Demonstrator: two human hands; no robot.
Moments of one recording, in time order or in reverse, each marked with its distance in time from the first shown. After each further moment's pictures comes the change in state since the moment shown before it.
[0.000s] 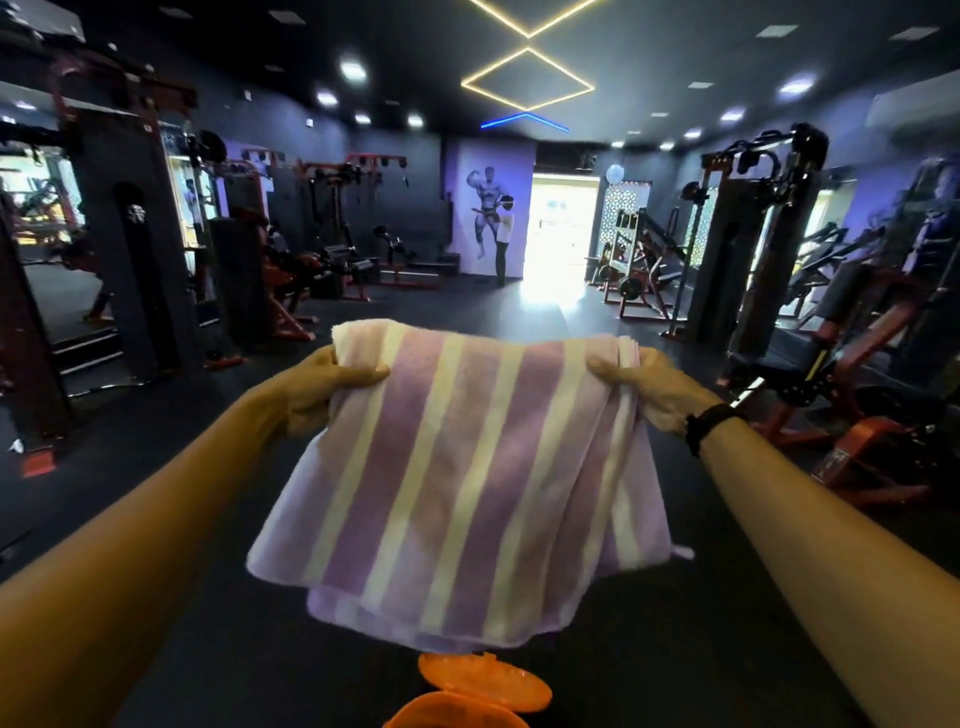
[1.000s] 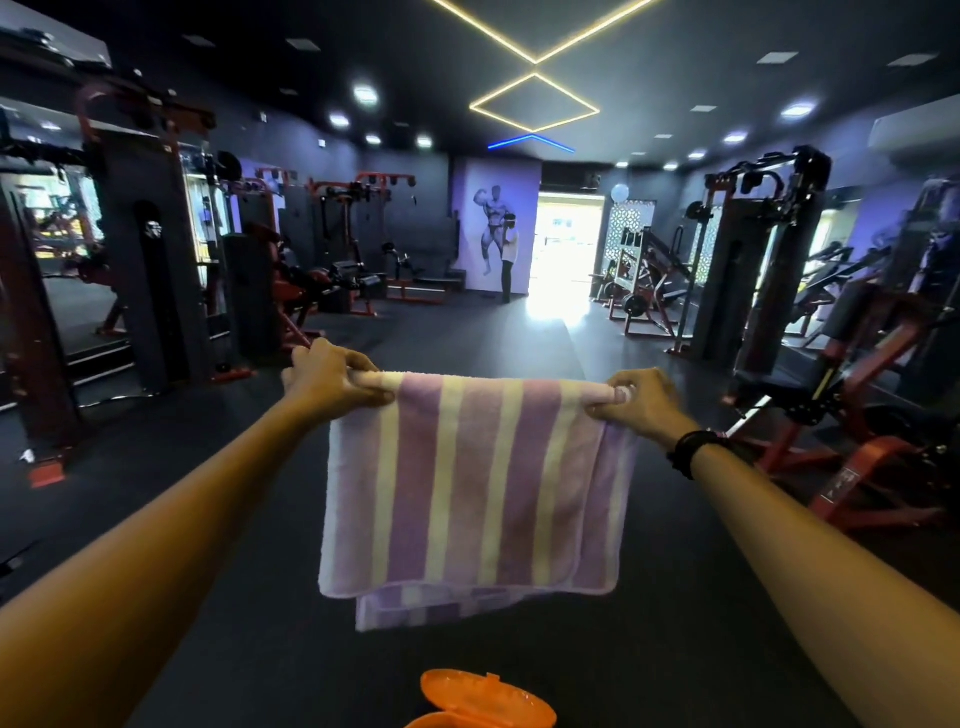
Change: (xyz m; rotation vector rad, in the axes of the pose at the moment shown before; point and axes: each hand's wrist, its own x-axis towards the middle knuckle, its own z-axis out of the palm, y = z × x) left_hand 0.009 0.007 -0.006 1.133 0.515 0.228; right_hand 0.005 0.012 0.004 -0.953 0.344 -0.176
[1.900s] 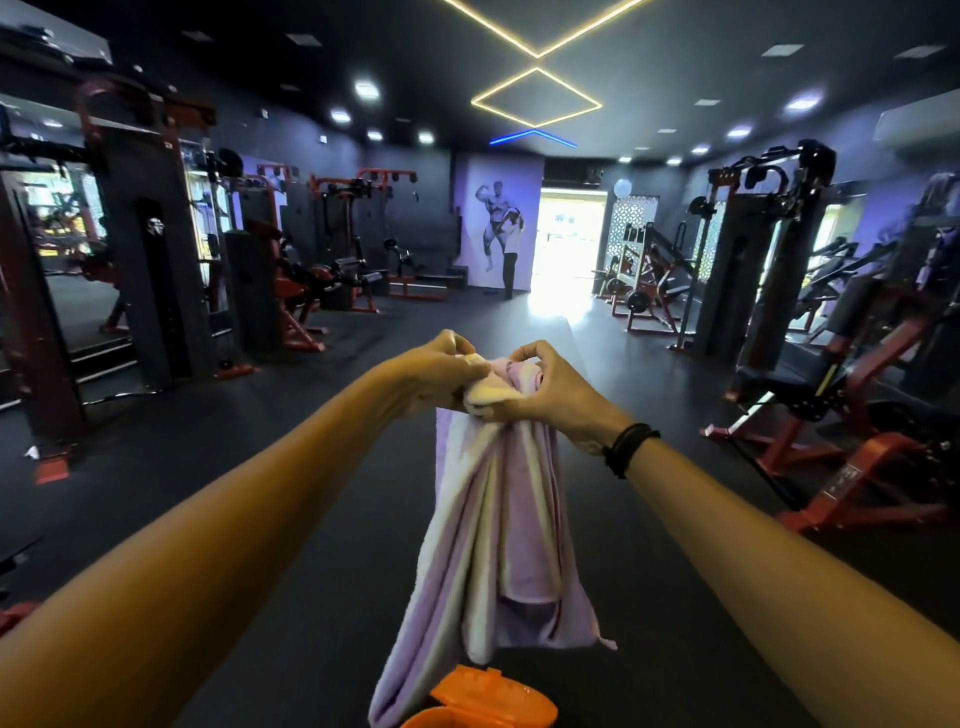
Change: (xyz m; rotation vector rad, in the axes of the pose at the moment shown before) left_hand -0.013 0.112 0.015 -0.746 -0.446 -0.167; right_hand -0.036 -0.095 0.032 0.571 -0.353 -0.163
